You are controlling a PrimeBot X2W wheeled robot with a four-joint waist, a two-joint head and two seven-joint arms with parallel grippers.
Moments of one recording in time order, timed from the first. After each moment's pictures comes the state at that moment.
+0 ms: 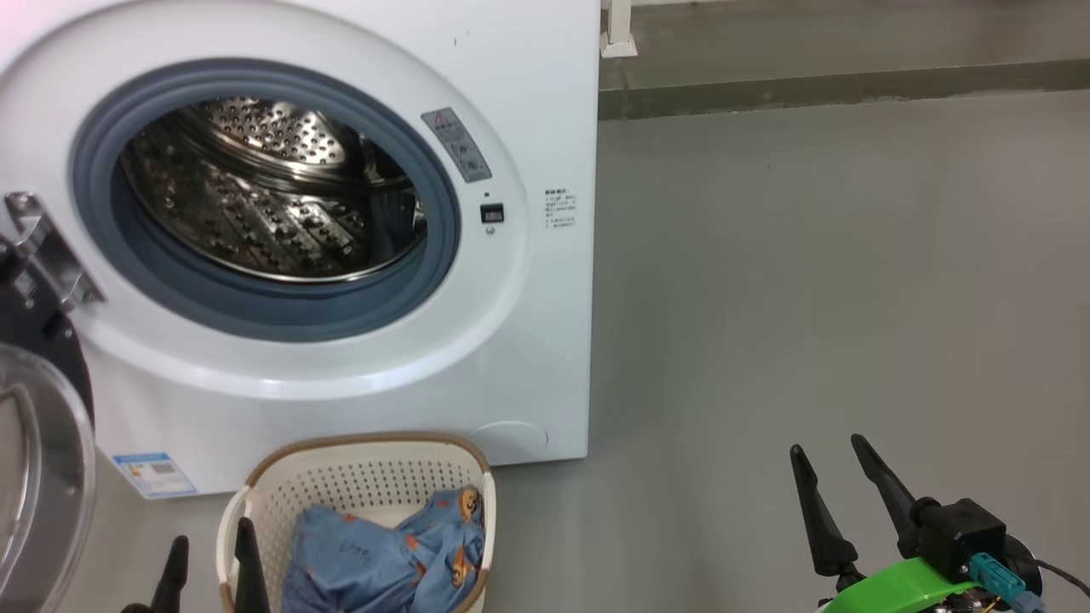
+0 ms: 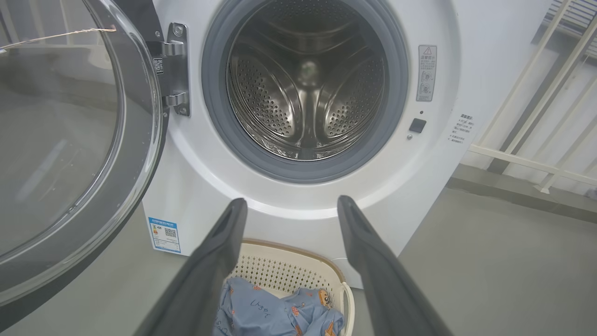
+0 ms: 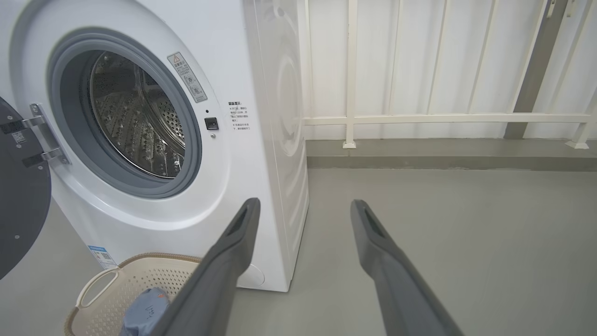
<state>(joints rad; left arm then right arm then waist) 0.10 0.04 0.04 0.15 -0.35 -0.06 -0.26 -0.02 -0.05 -0.01 0.20 0.13 0.13 -0.25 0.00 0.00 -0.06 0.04</state>
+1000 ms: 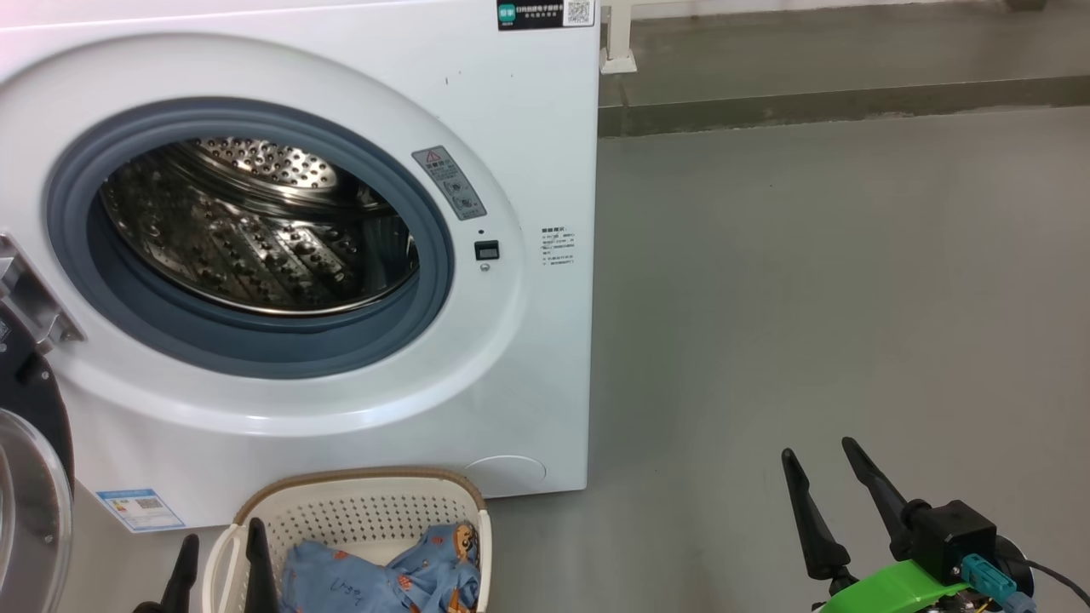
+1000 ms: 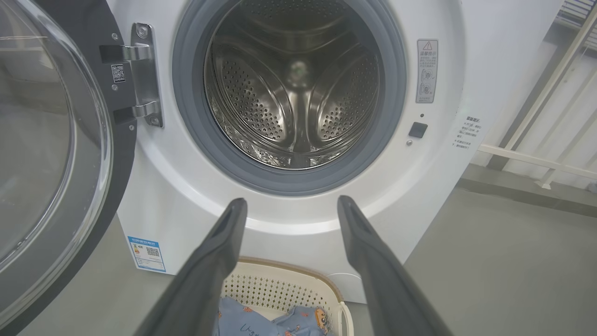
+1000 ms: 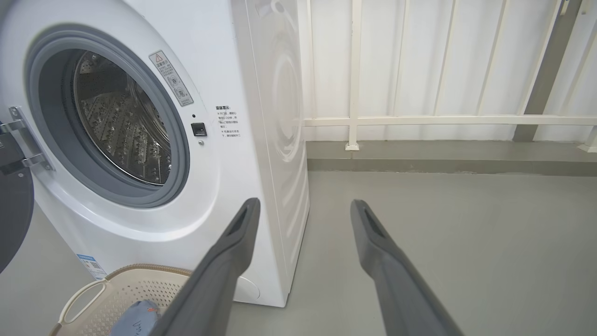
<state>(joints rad) 0.10 0.04 0.03 0.15 -0.33 -0.06 -0.26 -0.02 -0.05 0.01 0.20 0.13 0.13 -0.25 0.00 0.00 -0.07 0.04</state>
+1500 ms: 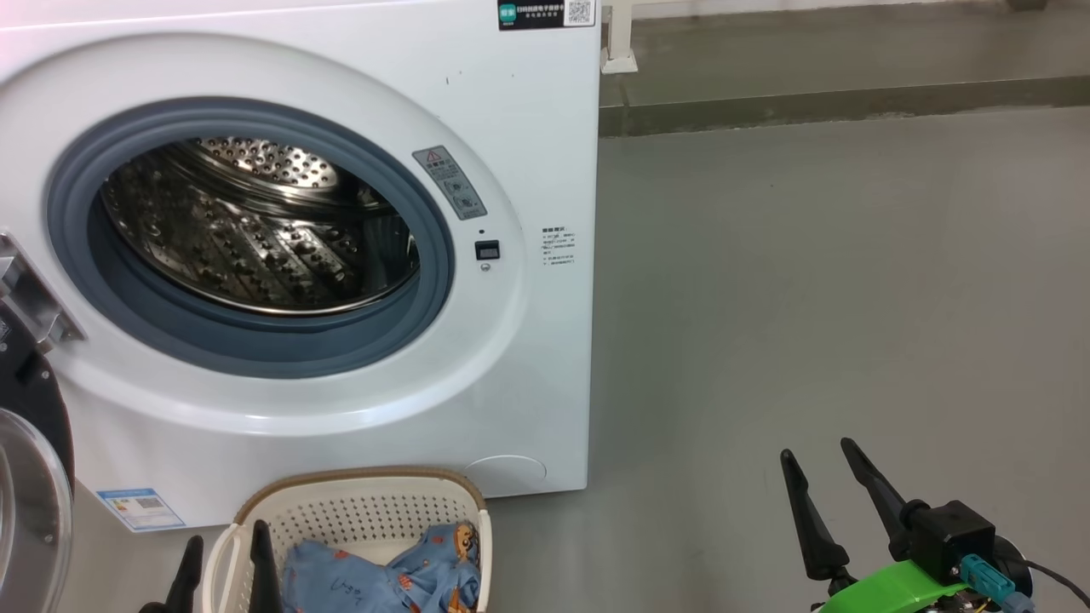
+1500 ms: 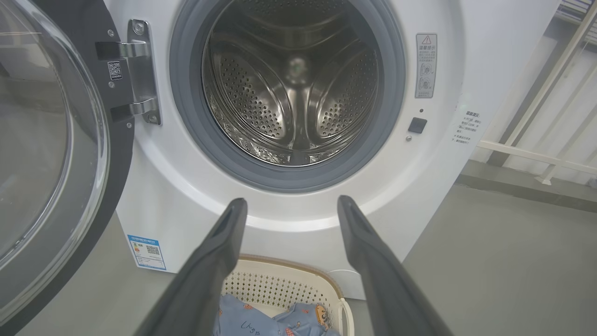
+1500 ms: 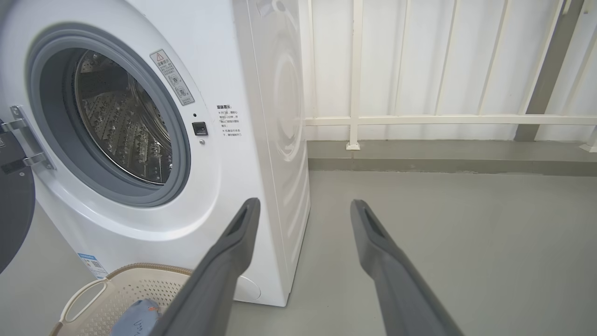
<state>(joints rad) 0.10 0.04 0.02 0.16 -0.32 -0.06 -0.26 -0.02 -0.05 0.01 0.21 0.13 0.13 -0.25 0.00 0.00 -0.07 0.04</state>
